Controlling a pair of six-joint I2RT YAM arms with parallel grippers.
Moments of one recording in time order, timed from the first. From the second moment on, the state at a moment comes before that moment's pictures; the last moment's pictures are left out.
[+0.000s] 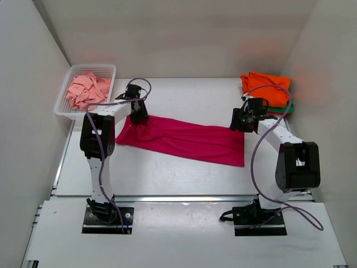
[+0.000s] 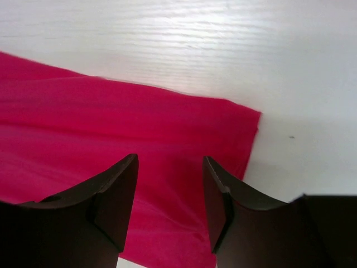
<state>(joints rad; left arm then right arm) -0.20 2.07 1.48 -0.43 -0.07 -0.47 0.05 1.61 1.03 -0.33 -0.12 0.15</state>
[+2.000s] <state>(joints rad) -0.30 2.11 1.53 -0.46 -0.08 -0.53 1.00 1.33 0.45 0.14 -0.19 0.53</state>
